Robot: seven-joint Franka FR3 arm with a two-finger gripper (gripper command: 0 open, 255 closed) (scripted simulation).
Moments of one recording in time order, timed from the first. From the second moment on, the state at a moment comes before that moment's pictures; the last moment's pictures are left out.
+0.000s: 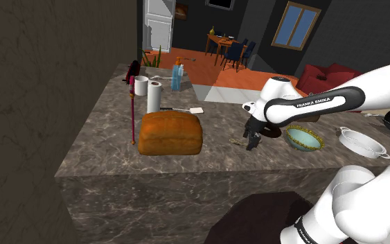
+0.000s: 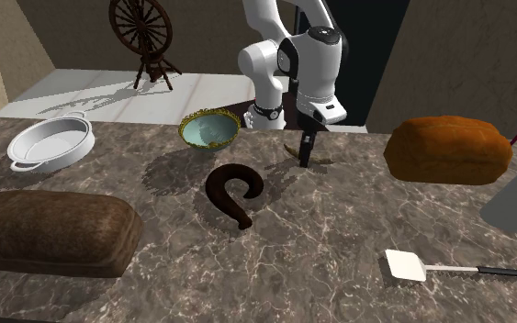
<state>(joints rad) 0.22 -0.40 -0.39 -2.68 -0.21 2.35 -0.86</state>
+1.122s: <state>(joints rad) 0.22 -0.46 -0.37 -2.63 -0.21 2.25 -0.85</state>
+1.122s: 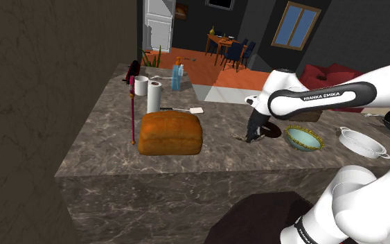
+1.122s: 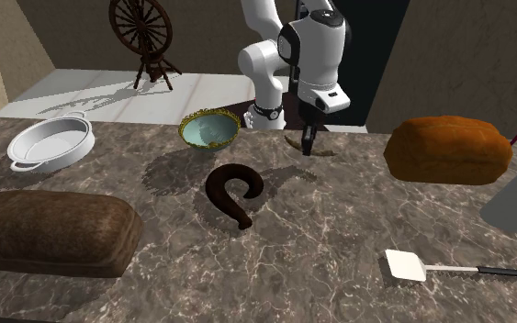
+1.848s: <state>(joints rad) 0.22 -0.52 -0.34 -2.53 -0.20 2.08 -0.85</state>
